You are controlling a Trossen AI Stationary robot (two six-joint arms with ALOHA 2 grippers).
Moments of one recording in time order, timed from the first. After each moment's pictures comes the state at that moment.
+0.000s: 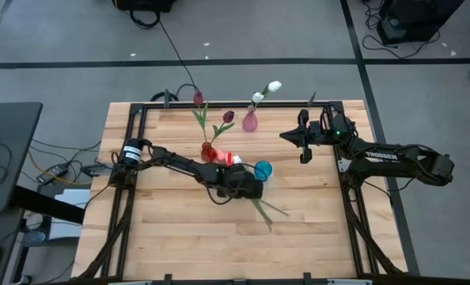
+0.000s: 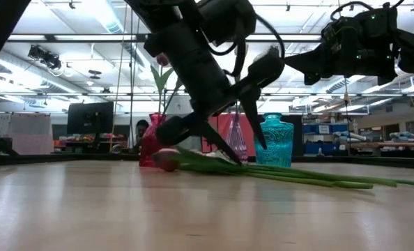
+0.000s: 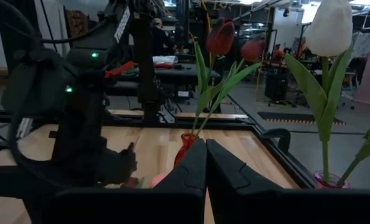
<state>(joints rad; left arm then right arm) -0.12 2.04 1.37 -0.26 -0.04 -1.50 -0.64 0.96 0.22 0.81 -0.61 -0.02</state>
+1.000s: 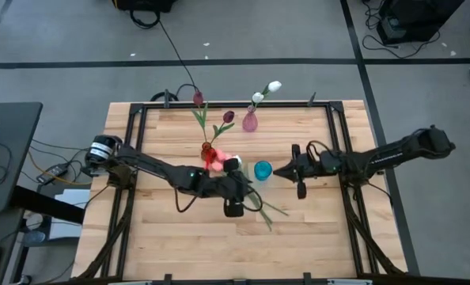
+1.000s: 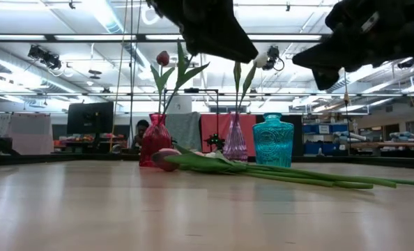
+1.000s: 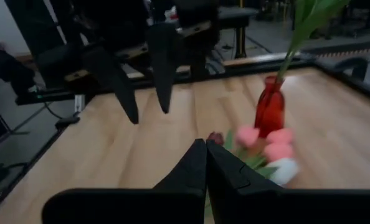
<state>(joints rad) -0.24 1.74 1.25 -0.09 -0.40 -0.06 0.10 0.94 0.25 0.53 0.08 0.17</state>
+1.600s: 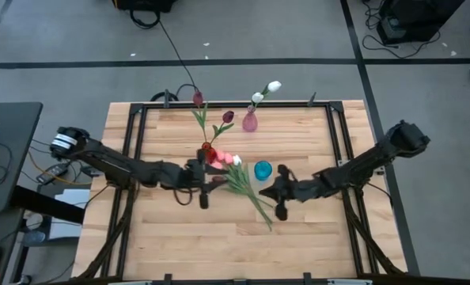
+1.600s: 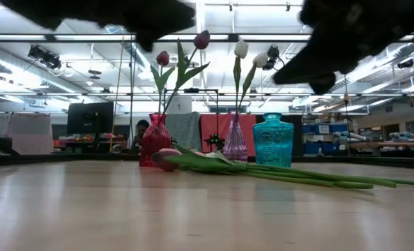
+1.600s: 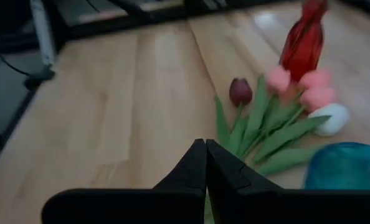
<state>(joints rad) -0.25 1.34 0.61 0.70 -0.36 0.00 0.38 1.37 0.56 0.31 0.41 0.39</state>
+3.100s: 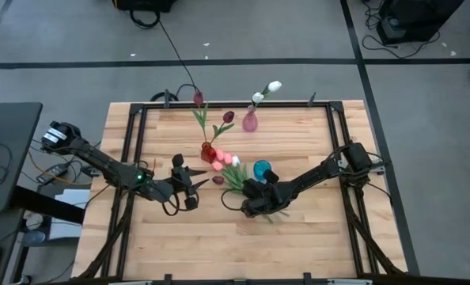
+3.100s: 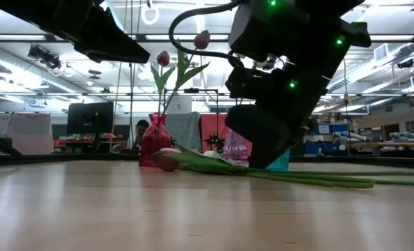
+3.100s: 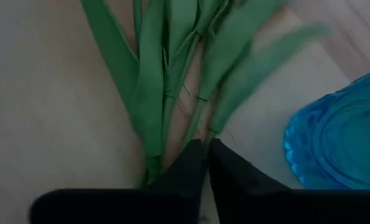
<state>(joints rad) -0.45 1.16 0.54 0.19 -0.80 -0.15 0.30 2.02 1.18 -0.49 0.52 0.86</state>
